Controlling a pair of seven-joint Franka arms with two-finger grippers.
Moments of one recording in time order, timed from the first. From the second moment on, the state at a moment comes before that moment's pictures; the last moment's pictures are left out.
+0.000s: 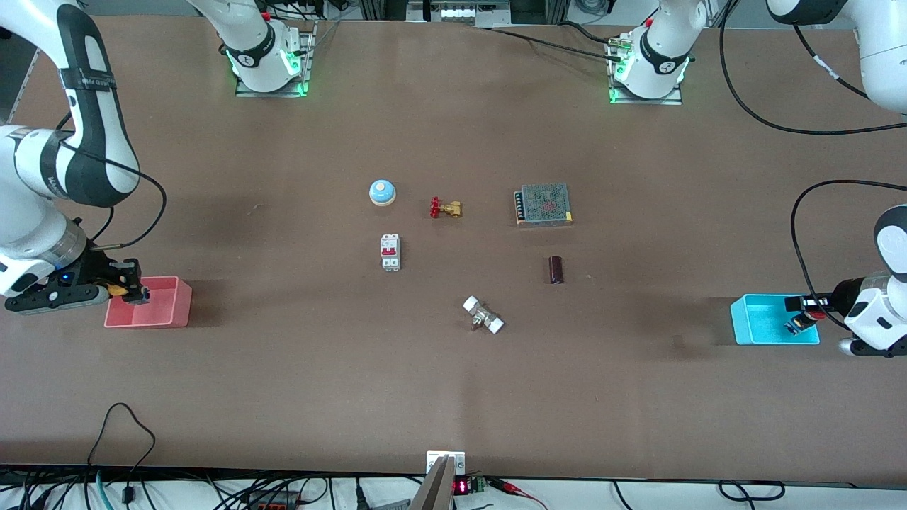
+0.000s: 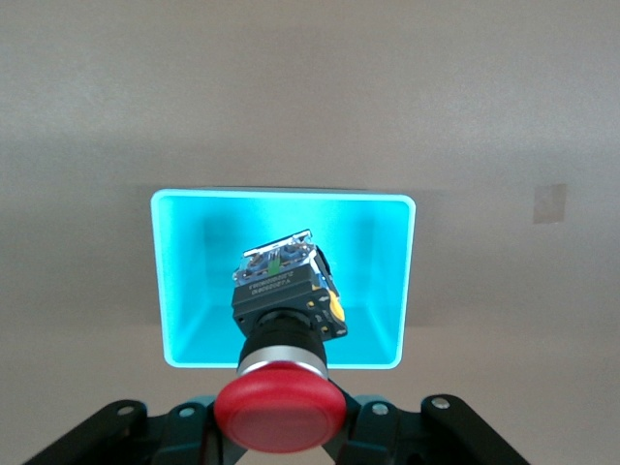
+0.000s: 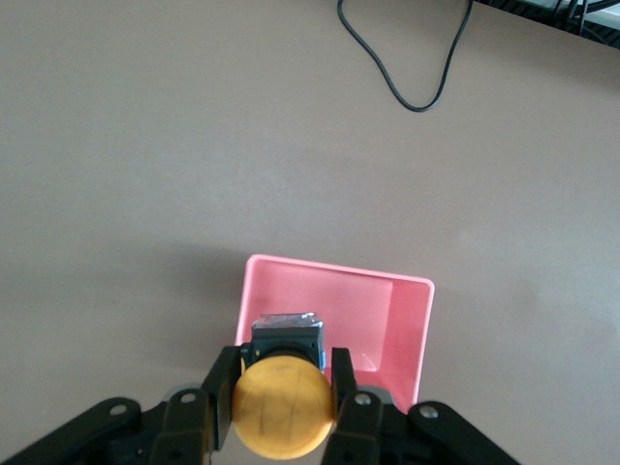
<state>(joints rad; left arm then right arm) 0.25 0.69 0.03 -1.35 -0.02 1.90 0.23 -0.01 0.36 -0.14 -1.81 -0.06 2.35 -0.32</state>
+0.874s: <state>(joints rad) 0.23 0.71 0.01 -1.34 0.10 1.90 0.31 -0.06 0.48 -0.14 -1.81 0.07 2.47 -0.43</state>
